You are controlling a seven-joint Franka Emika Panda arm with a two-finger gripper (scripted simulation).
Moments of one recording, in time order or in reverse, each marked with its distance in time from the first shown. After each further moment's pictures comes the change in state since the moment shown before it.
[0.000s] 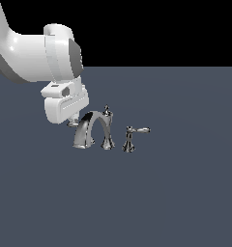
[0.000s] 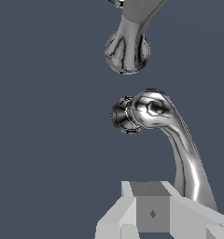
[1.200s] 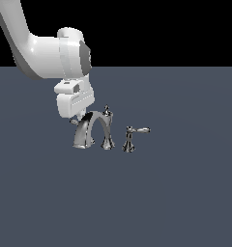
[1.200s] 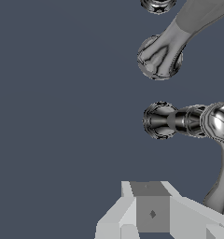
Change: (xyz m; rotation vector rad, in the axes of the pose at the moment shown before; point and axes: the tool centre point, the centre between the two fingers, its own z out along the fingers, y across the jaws) arm 0.007 -0.041 0.000 -0.019 -0.002 -0.016
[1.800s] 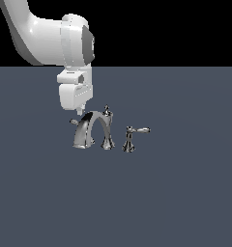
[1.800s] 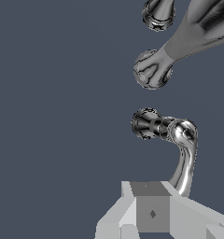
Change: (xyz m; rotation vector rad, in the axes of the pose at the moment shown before) arm 0.007 0.009 -0.029 -0.045 -0.049 -0.116
